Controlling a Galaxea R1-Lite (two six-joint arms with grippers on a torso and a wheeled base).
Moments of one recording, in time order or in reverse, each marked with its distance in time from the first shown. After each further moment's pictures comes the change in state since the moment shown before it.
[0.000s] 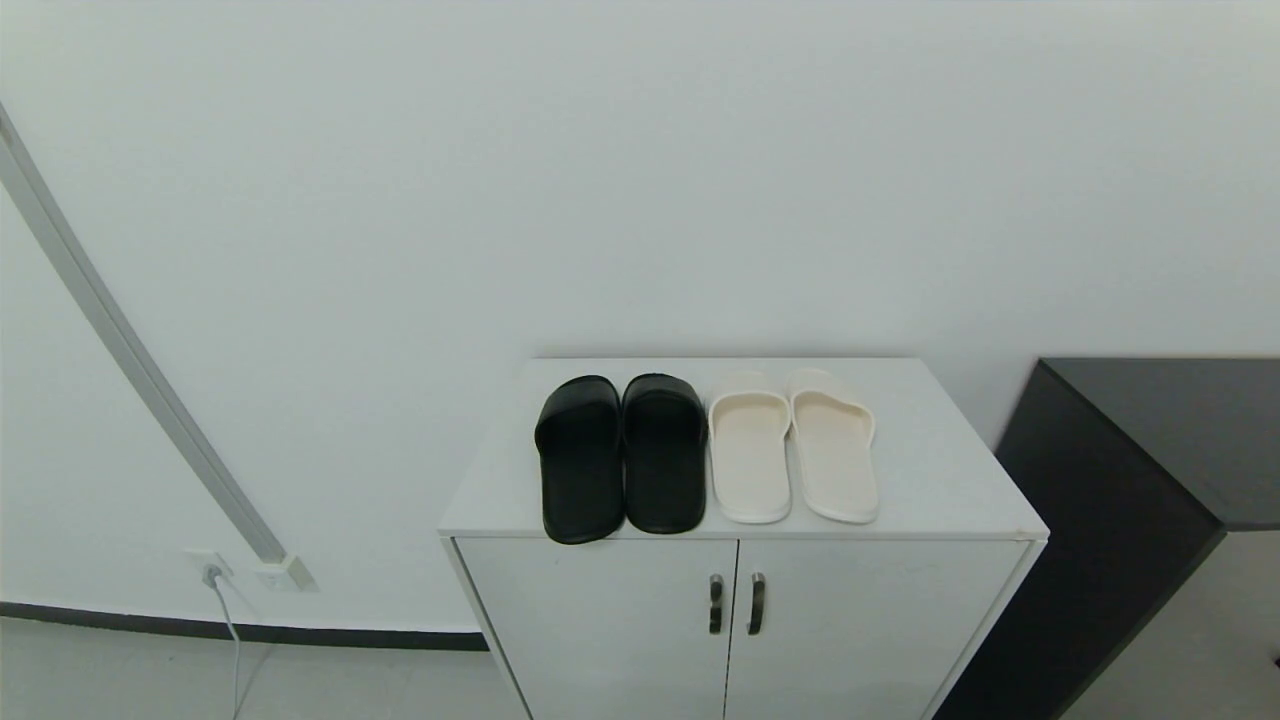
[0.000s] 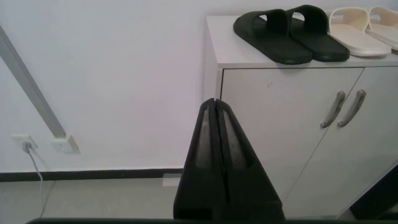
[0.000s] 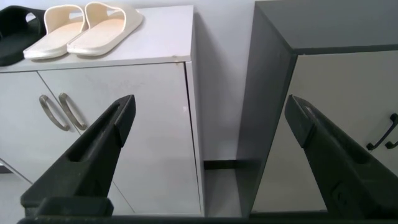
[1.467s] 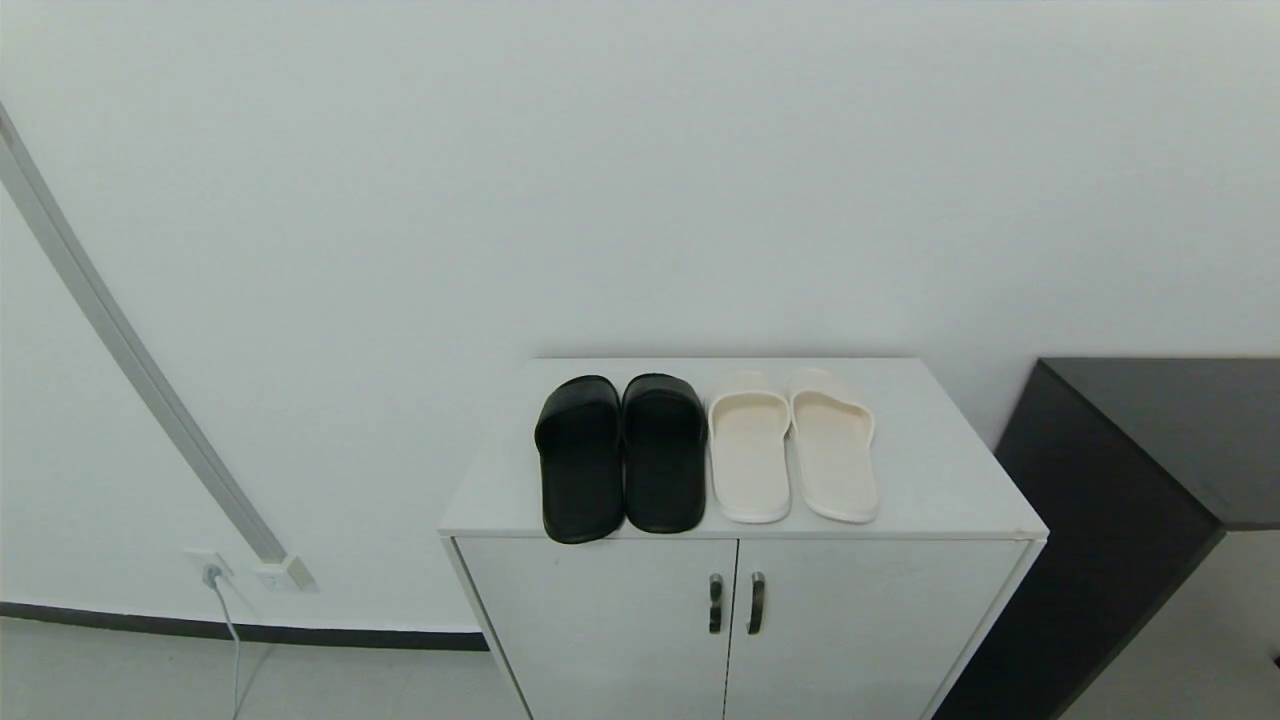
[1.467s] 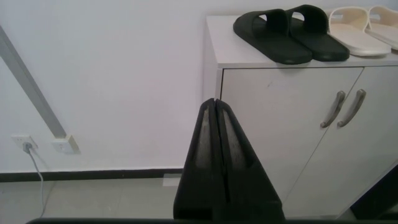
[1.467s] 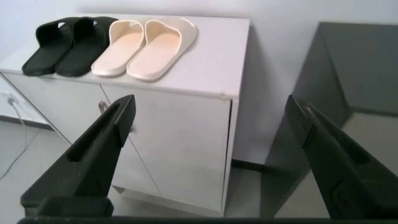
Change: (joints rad) left arm 0.000 0.000 0.000 0.000 0.000 0.001; right arm 0.064 0.595 -0.287 -0.167 0.167 -0.013
